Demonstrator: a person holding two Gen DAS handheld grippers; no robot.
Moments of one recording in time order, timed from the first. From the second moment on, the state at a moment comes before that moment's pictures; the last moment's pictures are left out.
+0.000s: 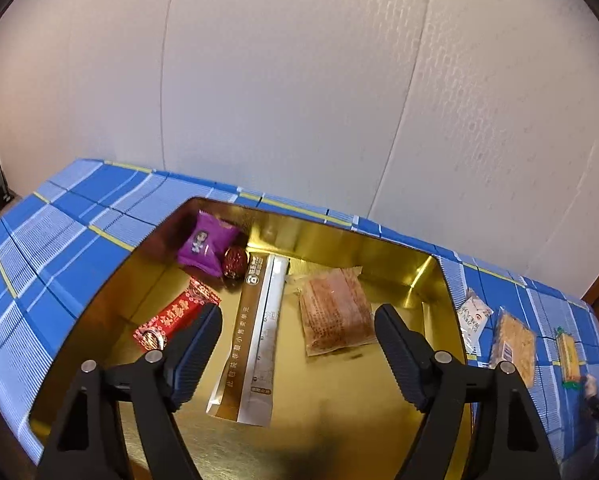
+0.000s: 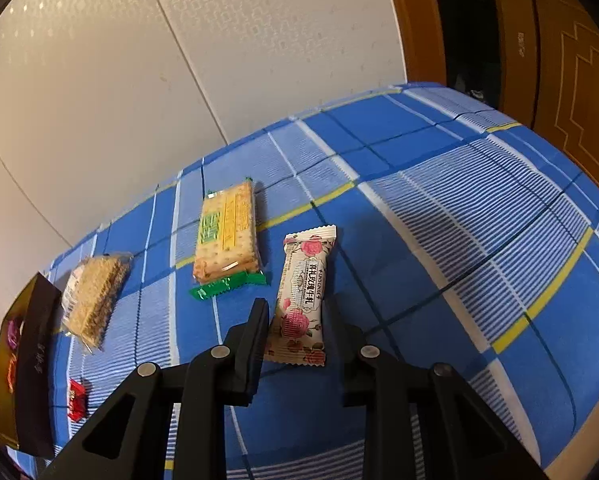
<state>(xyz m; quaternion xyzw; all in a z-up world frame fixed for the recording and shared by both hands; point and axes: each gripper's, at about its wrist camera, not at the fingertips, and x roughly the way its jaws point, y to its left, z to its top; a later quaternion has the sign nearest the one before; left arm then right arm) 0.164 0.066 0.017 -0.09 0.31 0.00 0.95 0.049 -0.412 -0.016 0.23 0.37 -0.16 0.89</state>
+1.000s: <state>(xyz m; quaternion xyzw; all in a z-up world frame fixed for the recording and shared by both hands) 0.164 0.076 0.015 -0.08 0.33 0.01 0.94 0.106 -0.214 0.040 0.15 0.32 0.08 0.93</state>
